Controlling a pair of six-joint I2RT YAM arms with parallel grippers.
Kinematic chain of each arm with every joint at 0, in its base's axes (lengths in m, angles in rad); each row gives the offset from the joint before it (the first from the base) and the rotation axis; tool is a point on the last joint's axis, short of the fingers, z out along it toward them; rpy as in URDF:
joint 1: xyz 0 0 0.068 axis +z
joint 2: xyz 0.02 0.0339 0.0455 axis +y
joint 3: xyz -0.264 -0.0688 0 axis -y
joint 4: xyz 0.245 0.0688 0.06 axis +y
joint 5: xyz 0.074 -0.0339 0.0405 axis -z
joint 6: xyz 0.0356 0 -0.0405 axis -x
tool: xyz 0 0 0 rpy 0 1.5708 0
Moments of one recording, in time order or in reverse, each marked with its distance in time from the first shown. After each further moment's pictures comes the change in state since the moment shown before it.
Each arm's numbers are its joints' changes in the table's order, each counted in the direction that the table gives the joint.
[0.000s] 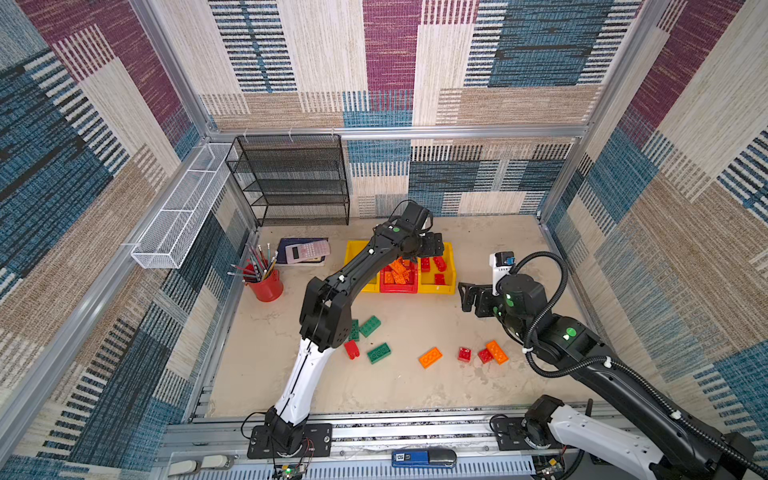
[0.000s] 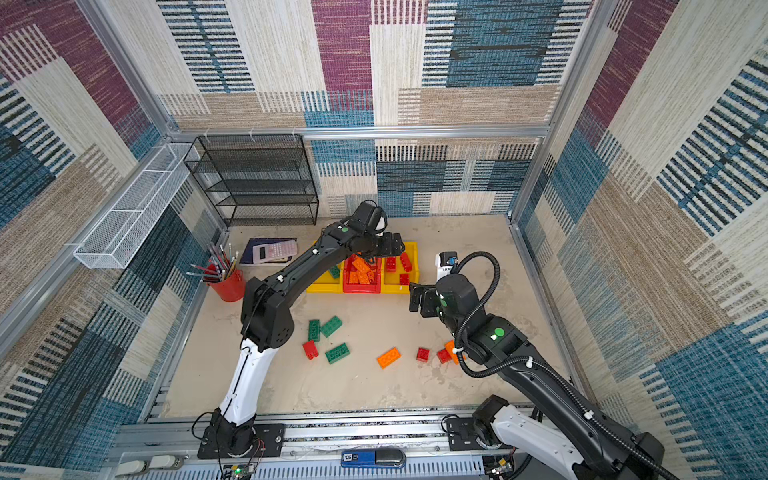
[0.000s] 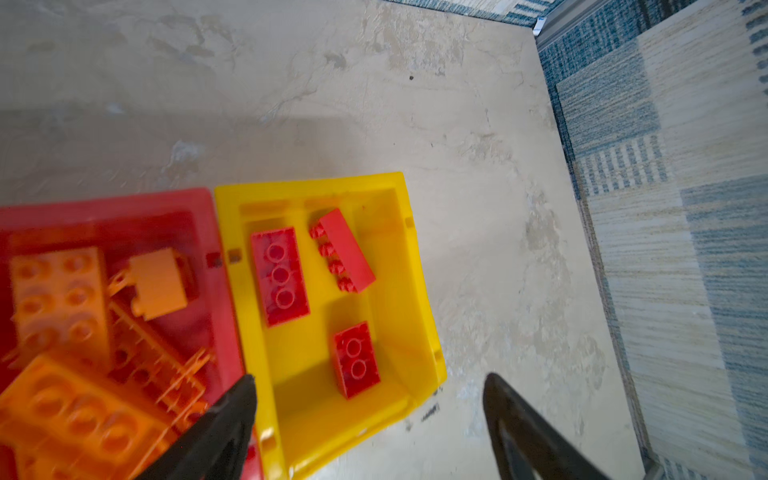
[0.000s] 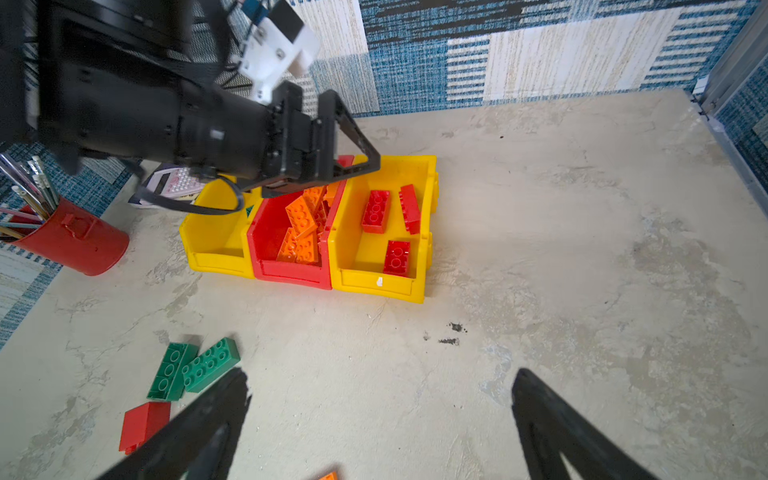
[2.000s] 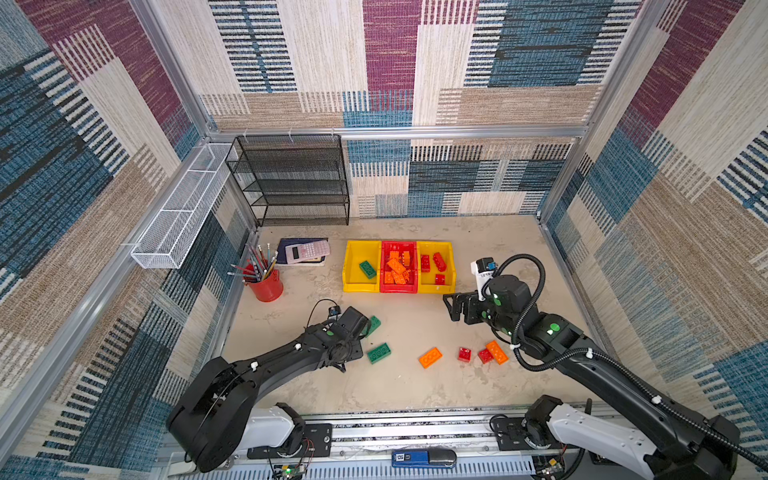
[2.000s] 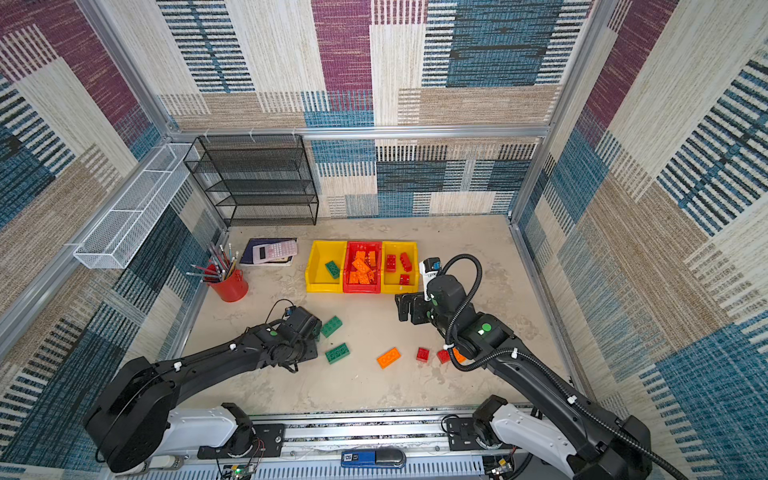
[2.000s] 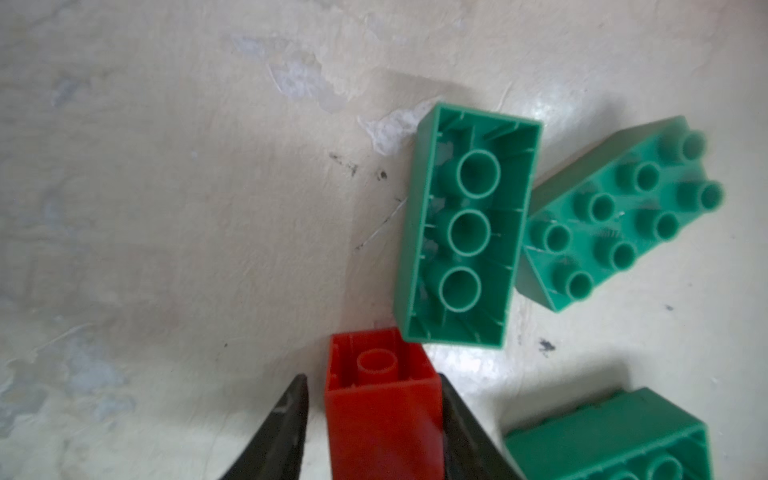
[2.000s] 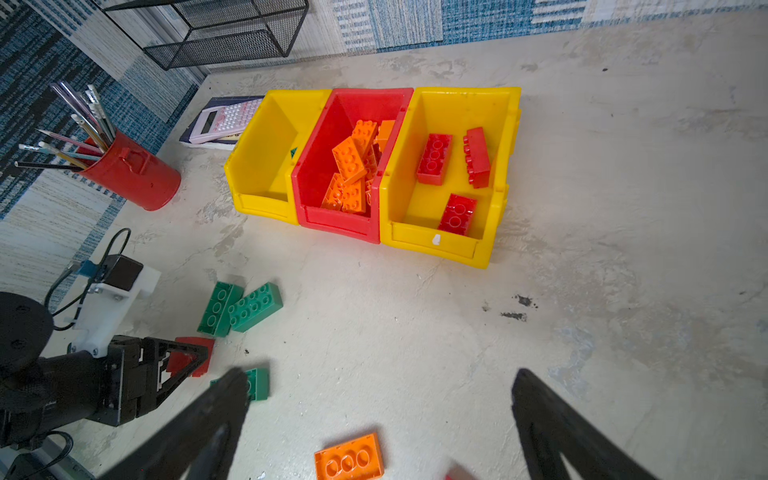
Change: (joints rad) left arm -0.015 -0.919 -1.521 -0.162 -0.352 0.302; right arm 0.002 0.063 -0.046 -0.043 -0.198 -0.016
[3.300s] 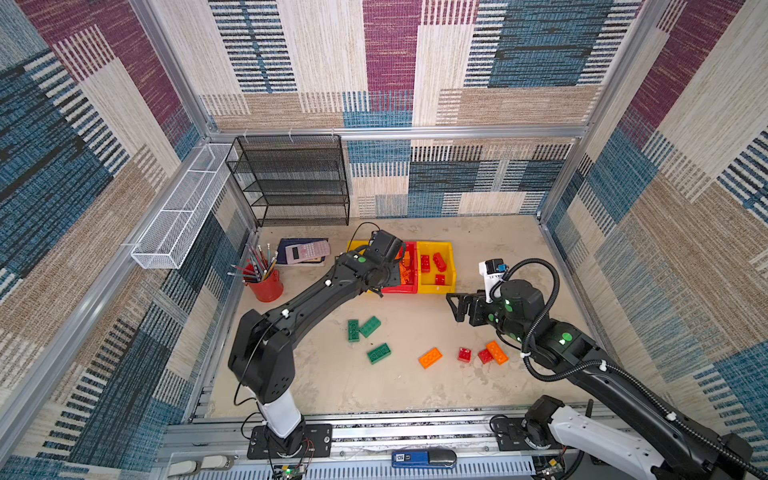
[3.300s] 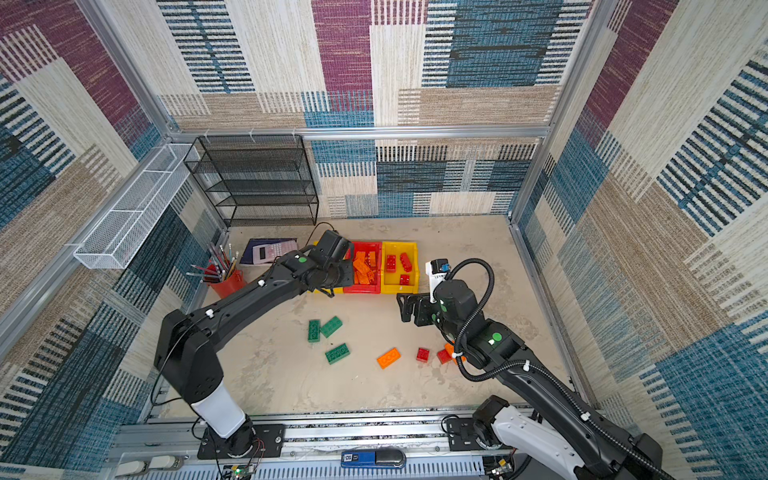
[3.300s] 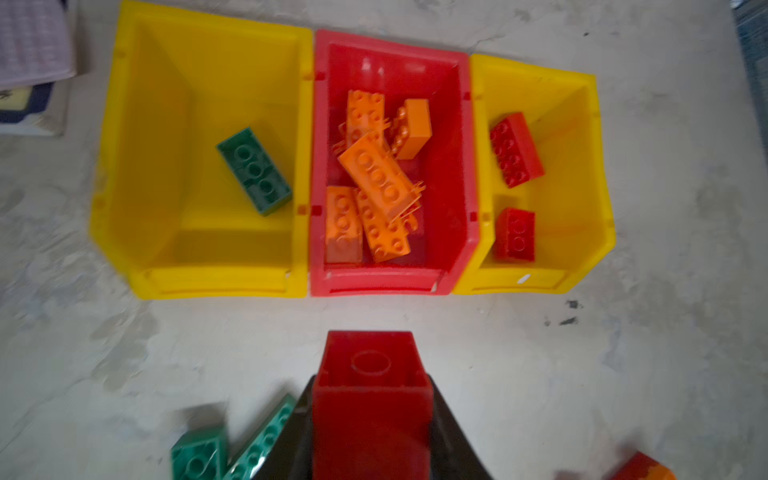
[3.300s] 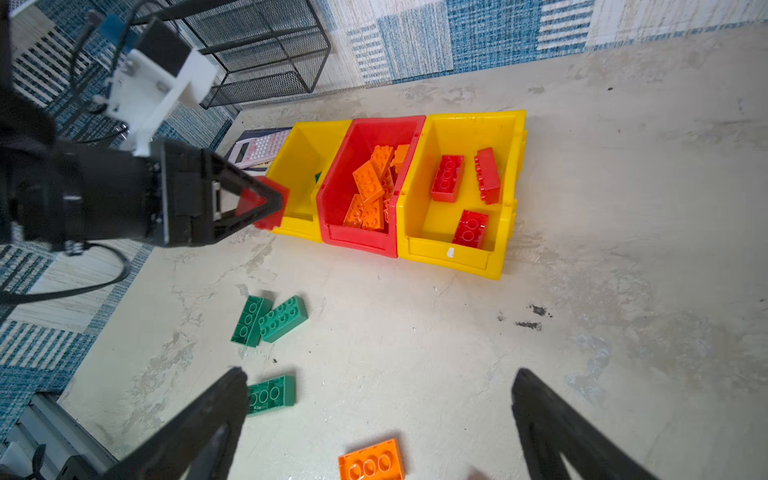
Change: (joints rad) left arm 0.000 0.454 0.938 0.179 0.032 -0.251; right arm 0.000 -0.103 -0.027 -0.026 -0.018 -0.042
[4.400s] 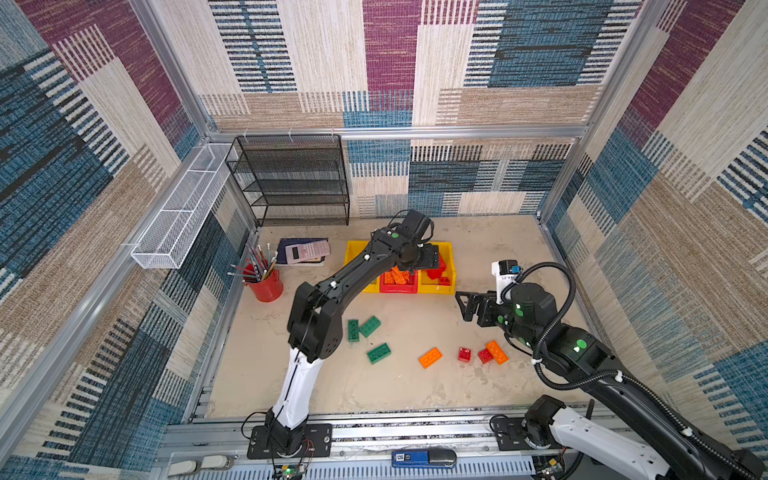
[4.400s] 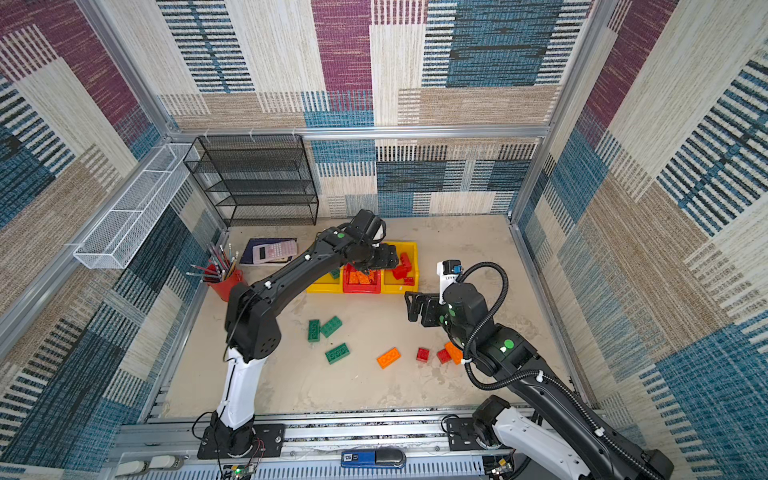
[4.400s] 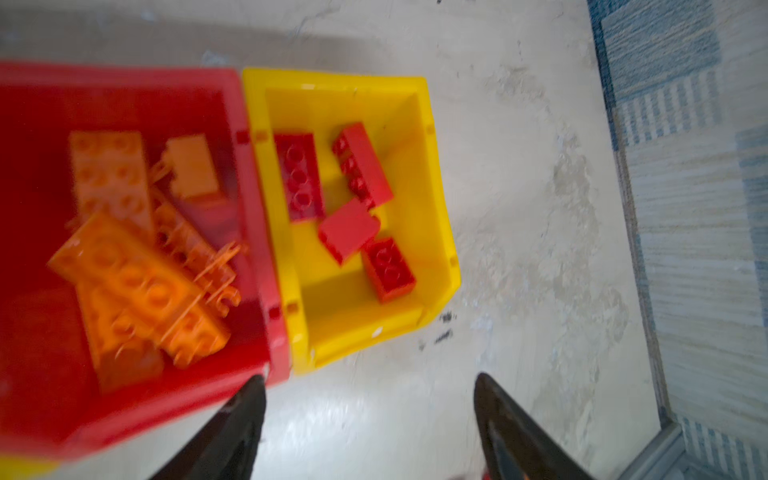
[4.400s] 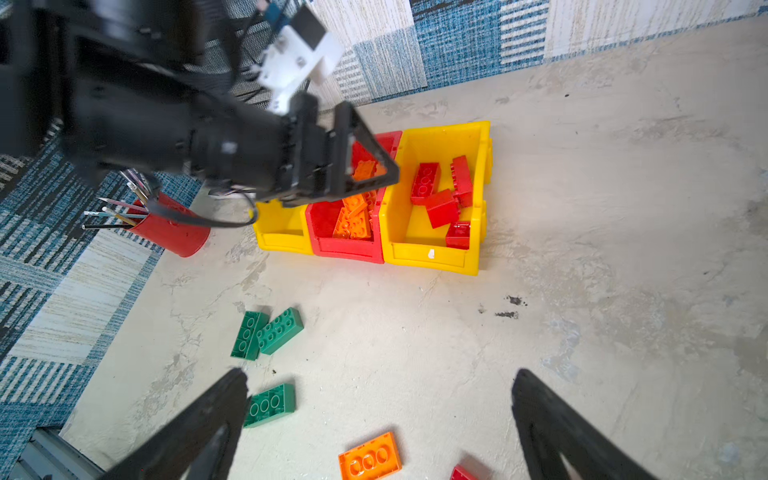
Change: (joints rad) left arm -0.023 0.290 0.367 0.062 0.260 -0.043; right arm 0.001 -0.051 0.019 0.074 0.058 -0.041
